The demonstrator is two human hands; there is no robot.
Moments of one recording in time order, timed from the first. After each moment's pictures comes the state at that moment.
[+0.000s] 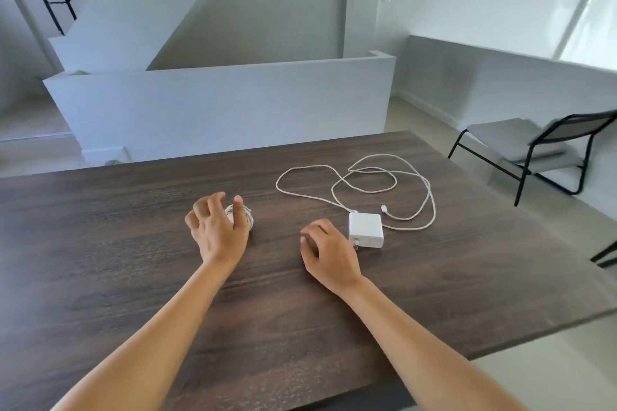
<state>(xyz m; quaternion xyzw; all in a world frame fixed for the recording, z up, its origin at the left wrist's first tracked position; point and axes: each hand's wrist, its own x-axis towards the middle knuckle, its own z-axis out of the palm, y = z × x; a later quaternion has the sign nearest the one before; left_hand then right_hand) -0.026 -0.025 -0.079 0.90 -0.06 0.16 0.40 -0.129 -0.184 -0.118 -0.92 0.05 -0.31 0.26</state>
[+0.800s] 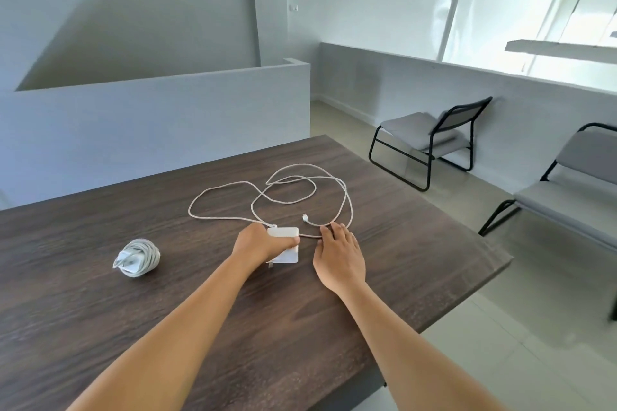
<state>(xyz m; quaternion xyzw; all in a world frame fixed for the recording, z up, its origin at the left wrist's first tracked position) -0.068 -0.197 -0.072 0.91 -0.21 -0.20 0.29 -0.188 -0.298 -0.124 -0.91 0.35 -0.14 0.16</state>
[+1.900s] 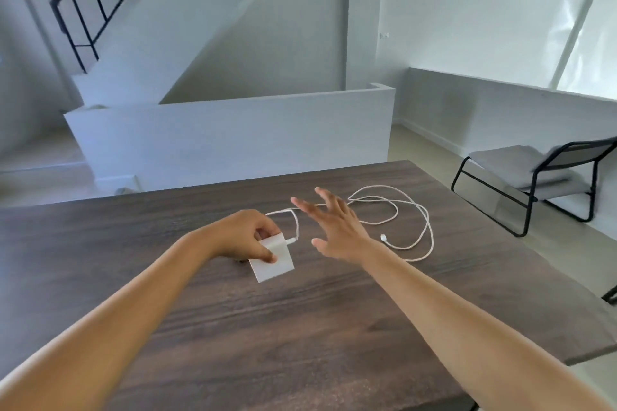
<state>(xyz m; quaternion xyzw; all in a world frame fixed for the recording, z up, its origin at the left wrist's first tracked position) -0.037 -0.031 0.031 0.87 -0.39 -0.20 0.20 -0.109 -0.233 -0.025 -0.99 0.01 -0.11 0.12</state>
